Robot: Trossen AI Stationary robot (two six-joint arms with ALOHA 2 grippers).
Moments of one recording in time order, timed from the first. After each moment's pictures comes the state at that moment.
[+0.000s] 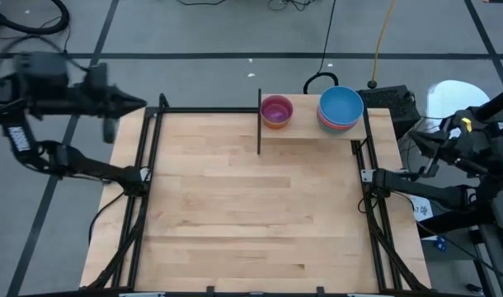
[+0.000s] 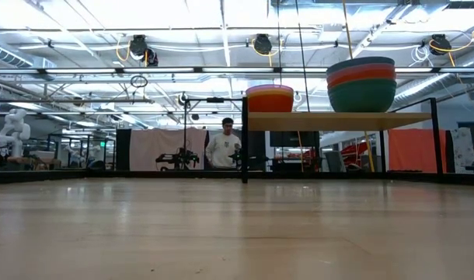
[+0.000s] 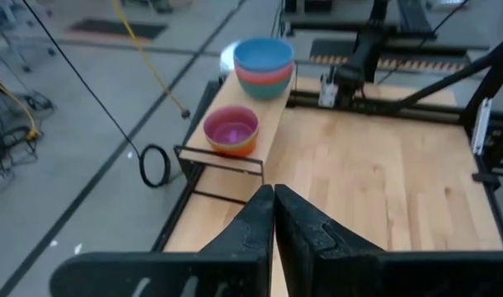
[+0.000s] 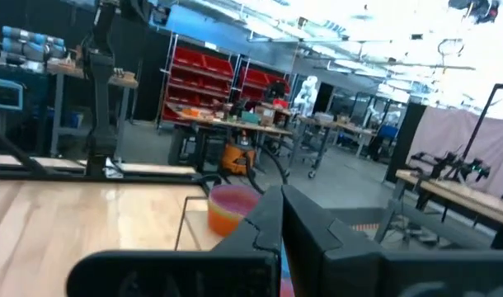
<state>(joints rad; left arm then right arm) 0.38 1.23 2.35 -1.57 0.07 0.12 -0.25 0.02 1.09 -0.98 0.21 -0.26</state>
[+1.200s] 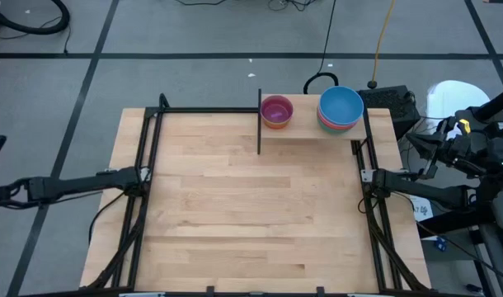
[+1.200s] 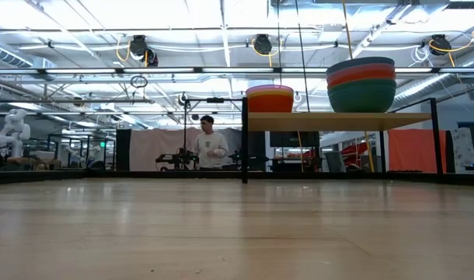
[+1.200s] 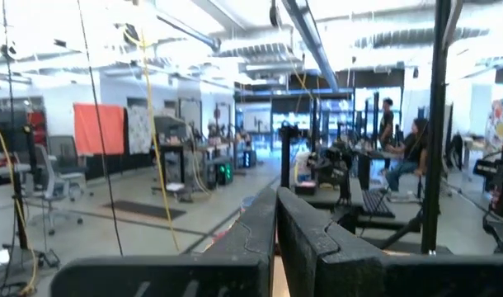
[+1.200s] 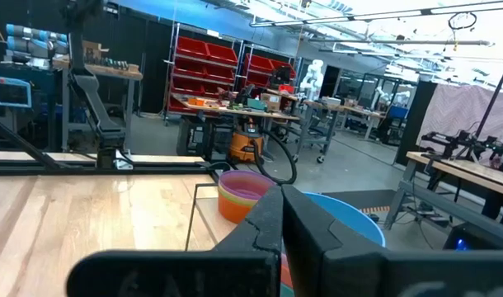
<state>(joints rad) 0.39 0.54 2.34 -1.57 0.07 -0.01 -0.25 0.02 1.08 -1.03 0.21 -0.19</state>
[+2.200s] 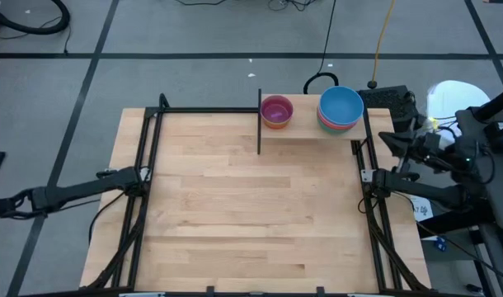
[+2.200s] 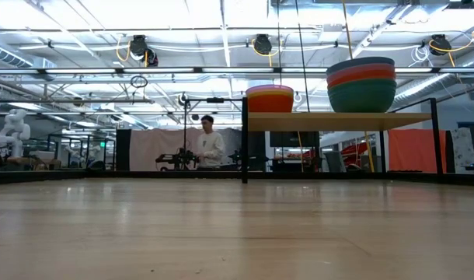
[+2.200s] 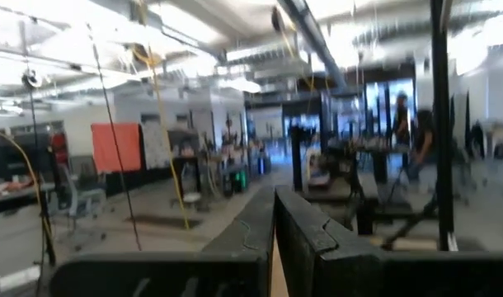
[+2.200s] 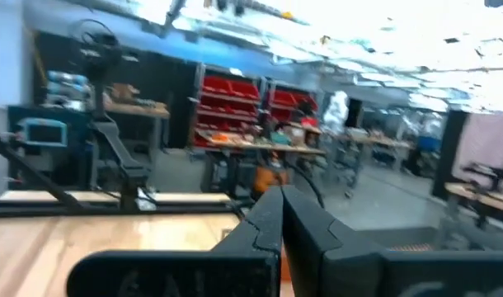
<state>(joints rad) 0.45 0.38 2.23 -1.57 0.10 0.06 -0.25 0.02 0.79 -0.62 0.12 -0.17</state>
